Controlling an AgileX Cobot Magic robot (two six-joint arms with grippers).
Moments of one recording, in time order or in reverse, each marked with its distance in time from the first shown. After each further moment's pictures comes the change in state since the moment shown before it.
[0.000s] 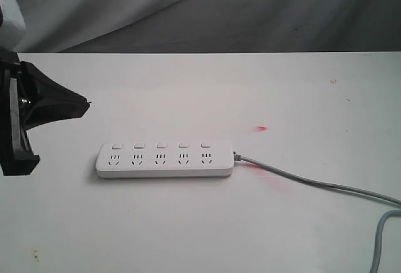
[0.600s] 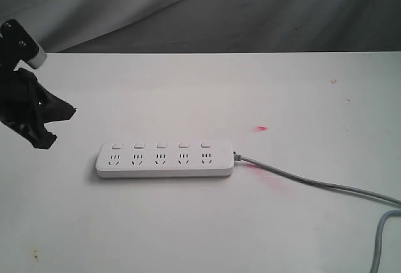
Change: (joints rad) left arm 0.242 0.379 -0.001 -0.177 -0.176 0.315; right arm 0.000 0.000 0.000 0.000 0.000 0.000
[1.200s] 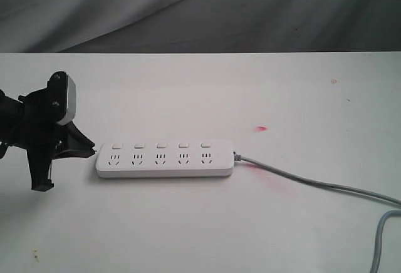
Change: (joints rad) left arm 0.000 0.219 0.000 -0.066 0.080 0.592; right arm 0.000 0.000 0.000 0.000 0.000 0.000
